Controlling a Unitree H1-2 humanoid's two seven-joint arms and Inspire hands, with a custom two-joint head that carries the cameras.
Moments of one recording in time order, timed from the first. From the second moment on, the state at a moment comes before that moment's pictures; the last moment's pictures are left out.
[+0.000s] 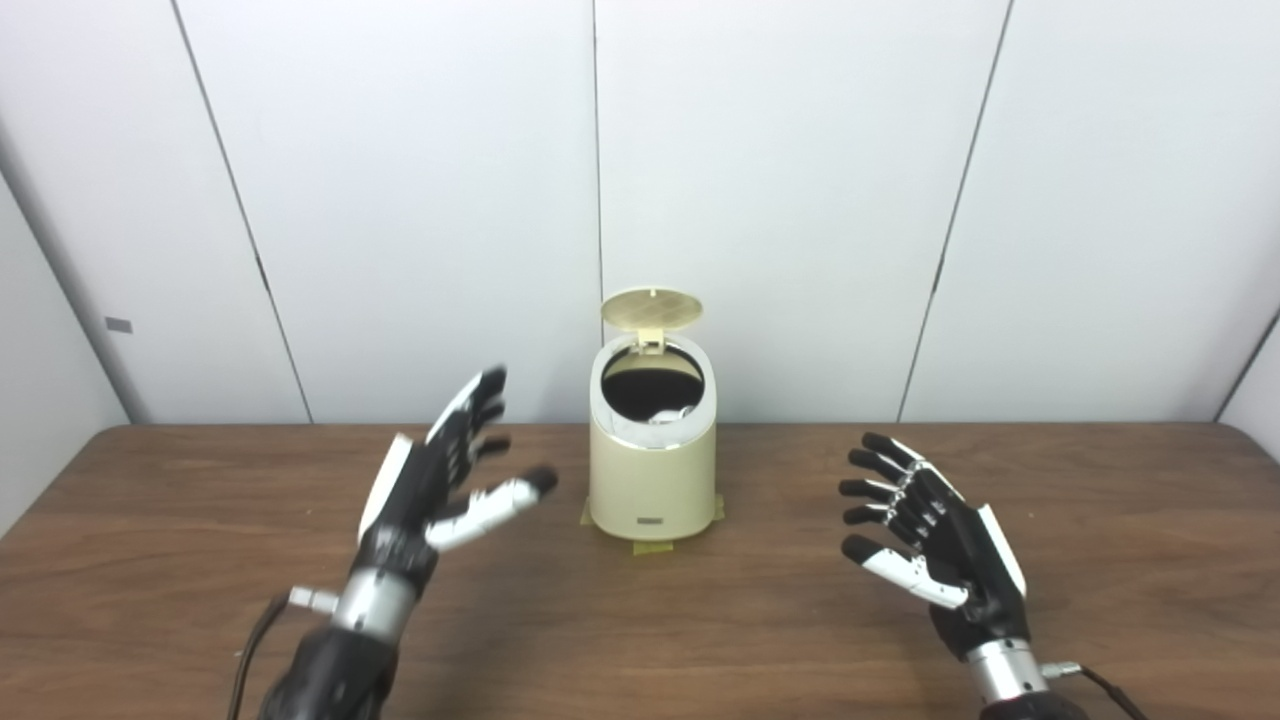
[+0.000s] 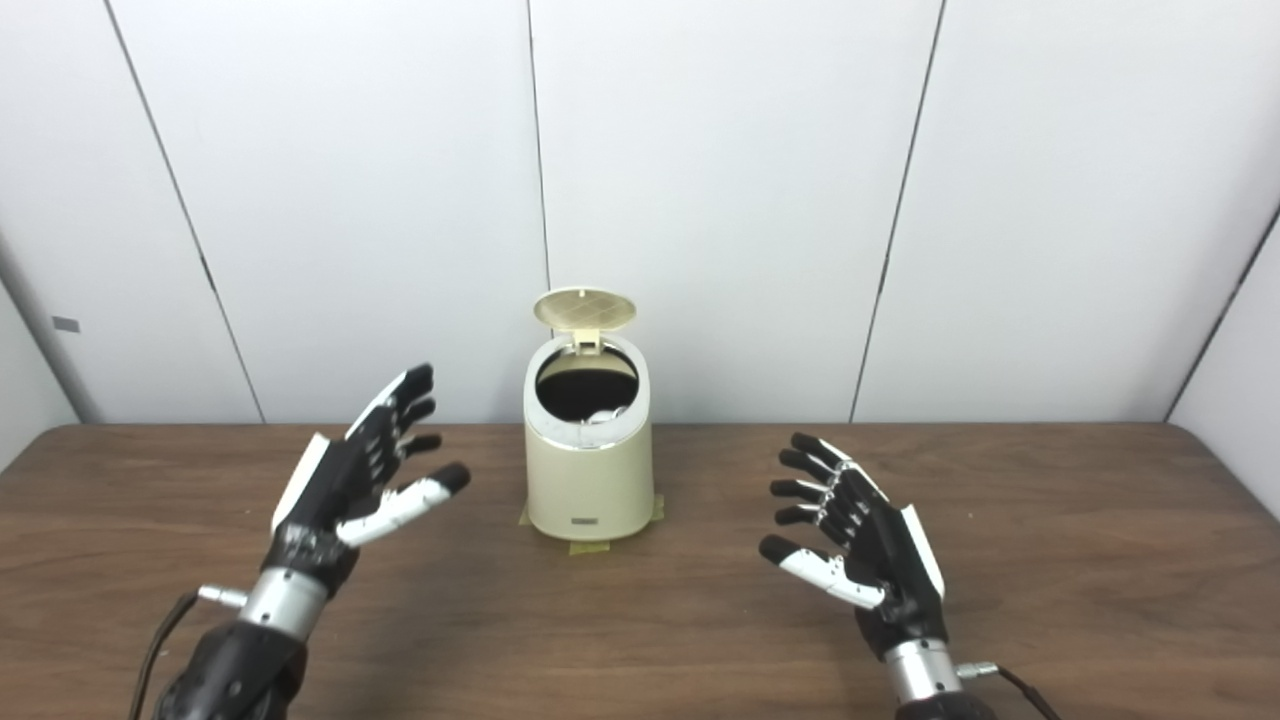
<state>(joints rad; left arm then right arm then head) -0.42 0.17 -0.01 -0.04 0.06 0.08 -0.12 -0.24 -0.13 -0.08 0.22 0.13 -0.28 0.10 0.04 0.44</state>
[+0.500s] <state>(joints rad) -0.67 0.17 -0.10 0.21 0.18 0.10 -0.12 -0.23 -0.12 -0.08 0.20 0.13 -0.26 0.10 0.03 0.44</state>
